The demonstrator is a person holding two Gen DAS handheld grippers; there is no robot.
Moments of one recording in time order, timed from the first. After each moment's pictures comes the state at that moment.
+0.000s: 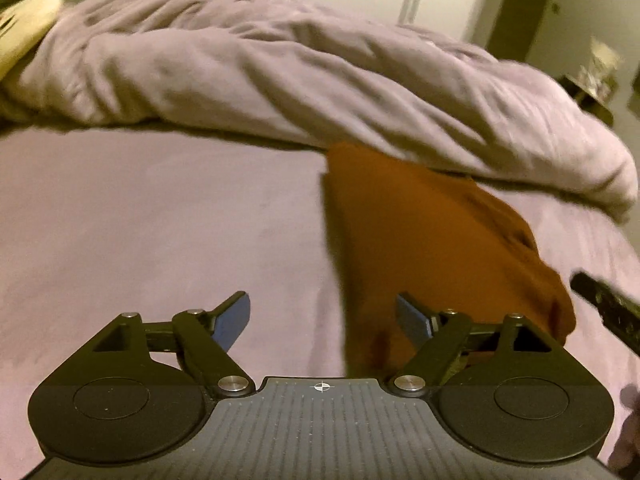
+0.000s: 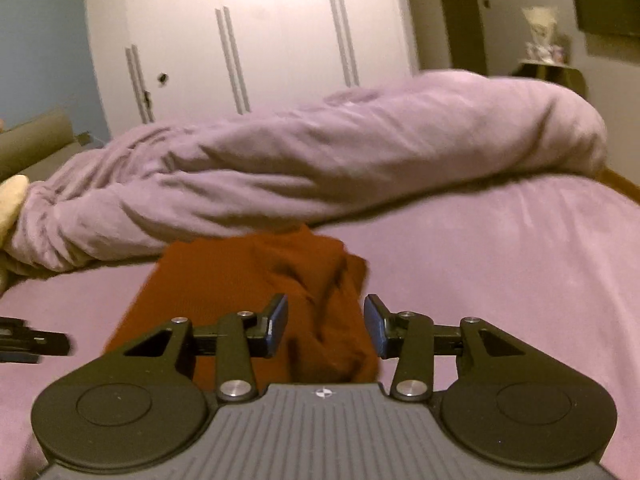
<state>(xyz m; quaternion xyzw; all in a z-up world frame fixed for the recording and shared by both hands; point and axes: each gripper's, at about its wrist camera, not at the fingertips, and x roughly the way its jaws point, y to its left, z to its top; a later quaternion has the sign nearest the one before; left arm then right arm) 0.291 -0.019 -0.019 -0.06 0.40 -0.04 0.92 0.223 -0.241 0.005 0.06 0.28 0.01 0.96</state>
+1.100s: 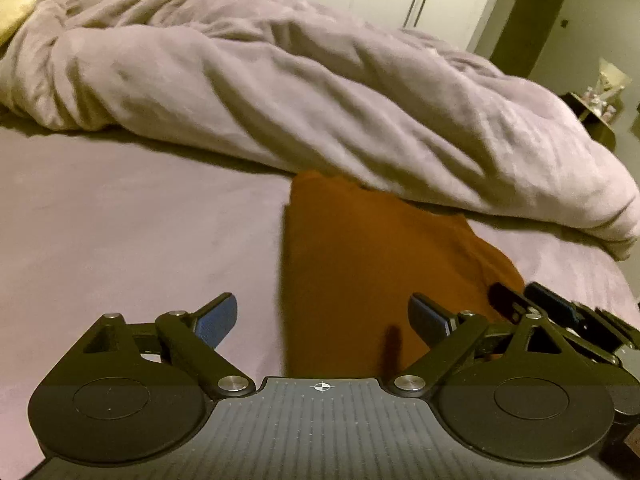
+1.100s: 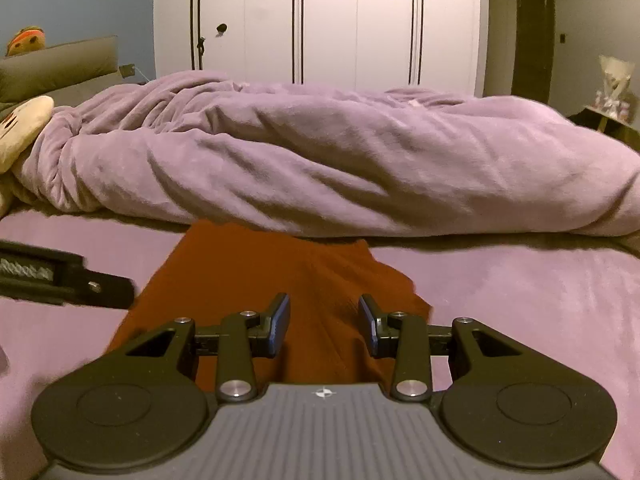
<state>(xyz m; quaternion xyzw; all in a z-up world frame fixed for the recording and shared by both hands) 0.359 -0.045 -0.020 -0.11 0.40 -0.04 0.91 0.304 -0.185 -0.006 -0.03 0.31 0.06 0.95</state>
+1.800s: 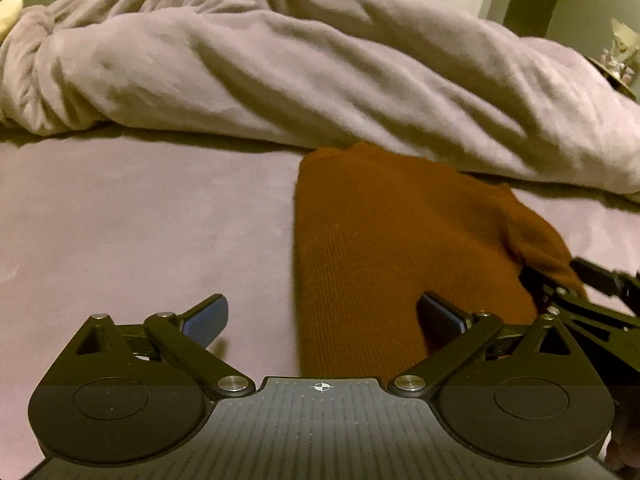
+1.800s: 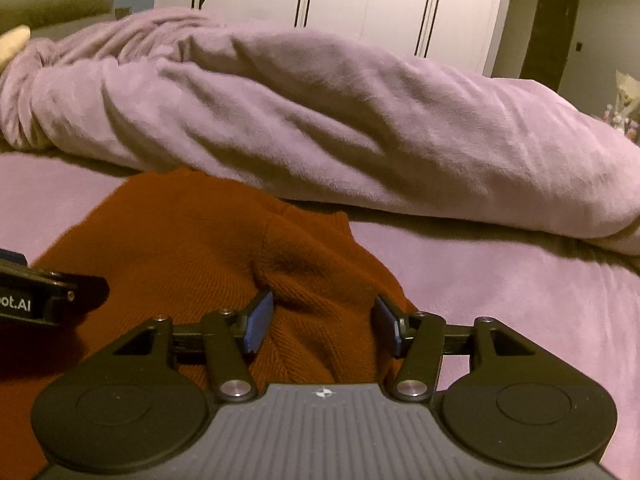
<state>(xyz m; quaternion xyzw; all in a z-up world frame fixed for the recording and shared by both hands) 0.378 -0.056 -0.048 -0.06 0.43 -0.01 0.90 0.343 -0.195 -0.047 -0.08 0.34 0.03 0.94</state>
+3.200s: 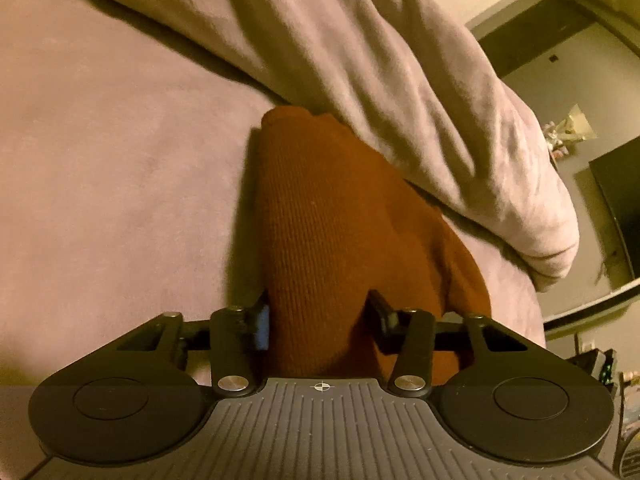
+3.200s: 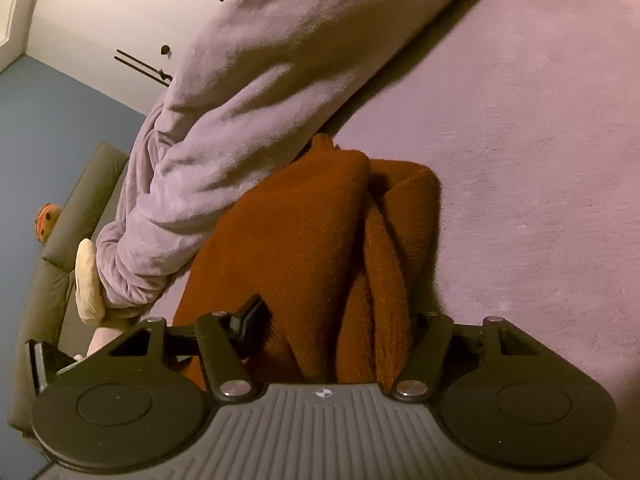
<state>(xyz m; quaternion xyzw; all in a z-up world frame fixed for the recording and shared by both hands) 0.406 -0.001 -0.070 -0.30 0.48 -0.14 0.81 0.361 -0.295 -0.100 0.36 0.42 0.16 0.82</state>
